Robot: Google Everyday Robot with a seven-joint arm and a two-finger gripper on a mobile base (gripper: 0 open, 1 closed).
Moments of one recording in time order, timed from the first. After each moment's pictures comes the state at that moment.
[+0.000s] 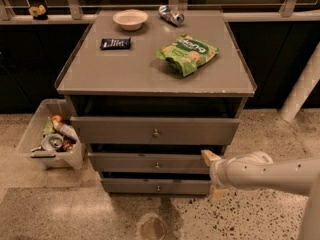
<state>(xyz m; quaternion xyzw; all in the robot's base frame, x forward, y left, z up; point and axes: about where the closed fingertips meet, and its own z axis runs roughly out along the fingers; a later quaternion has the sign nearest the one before) 0.529 -0.209 0.477 -0.72 0.65 -0.09 0.23</state>
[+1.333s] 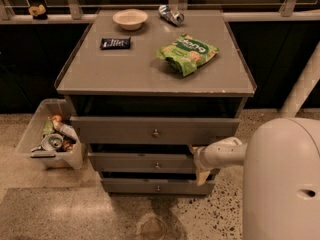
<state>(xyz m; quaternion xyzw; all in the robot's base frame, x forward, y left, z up) 0.632 -0.177 0.409 -0.76 0.61 -0.09 0.23</state>
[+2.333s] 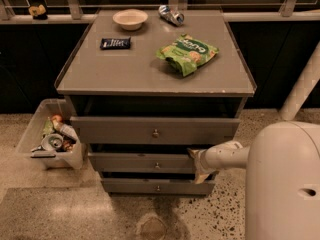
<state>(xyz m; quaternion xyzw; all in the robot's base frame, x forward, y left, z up) 0.628 -0.180 0.392 -0.75 0.61 -0.08 0.23</state>
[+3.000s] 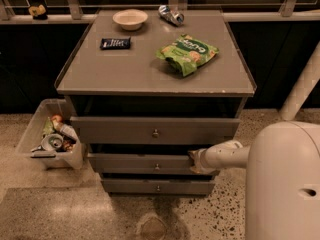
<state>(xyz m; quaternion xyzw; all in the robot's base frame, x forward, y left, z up) 0.628 -0.180 0.392 -0.75 0.61 -0.08 0.23</state>
